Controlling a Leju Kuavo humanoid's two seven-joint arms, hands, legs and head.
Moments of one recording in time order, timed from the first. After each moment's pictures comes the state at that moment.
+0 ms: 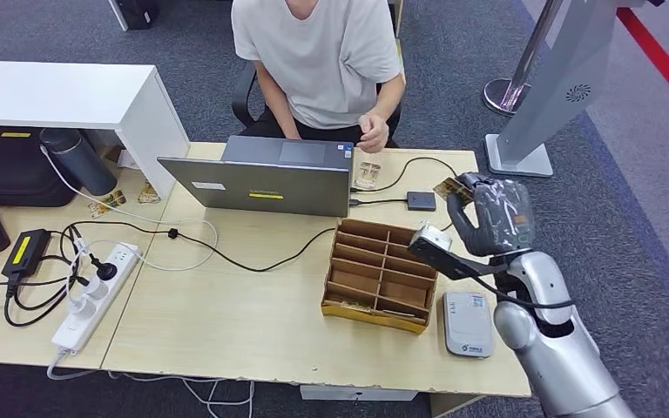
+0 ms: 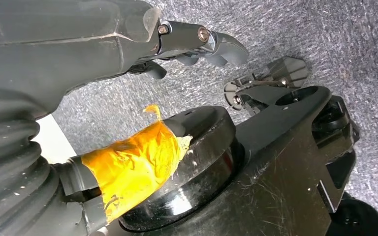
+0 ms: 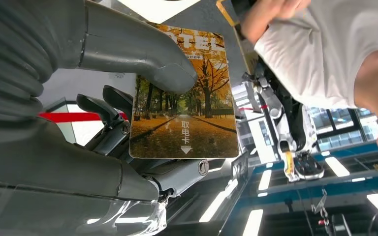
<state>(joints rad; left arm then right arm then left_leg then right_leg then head) -0.14 0.03 -1.37 -0.18 1.18 -0.08 -0.16 -0.37 -0.26 0.41 -1.46 0.95 -0.38 -0.11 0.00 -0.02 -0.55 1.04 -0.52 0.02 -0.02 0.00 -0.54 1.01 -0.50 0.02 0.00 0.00</state>
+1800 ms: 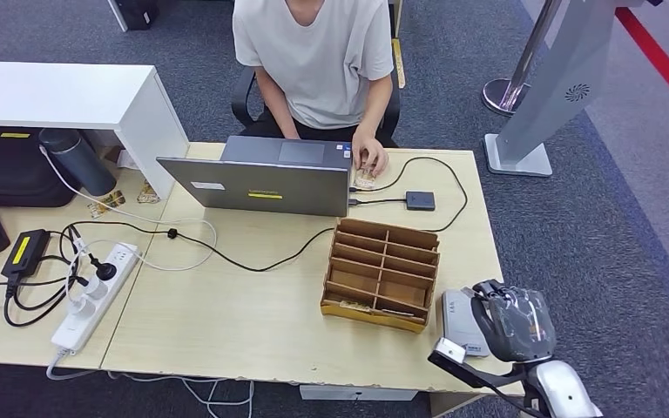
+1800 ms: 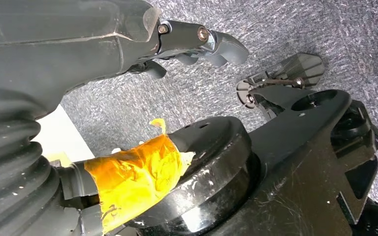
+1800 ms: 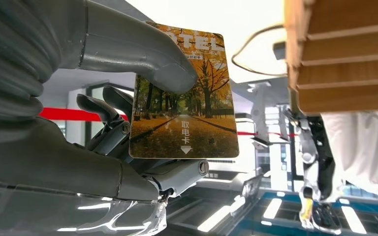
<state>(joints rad) -0.16 0.07 -1.34 -0.18 1.15 -0.14 -0.09 0.04 -0.31 0.30 -1.46 1.18 -0.53 -0.15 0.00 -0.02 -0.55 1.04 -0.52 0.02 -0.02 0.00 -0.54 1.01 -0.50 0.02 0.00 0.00</state>
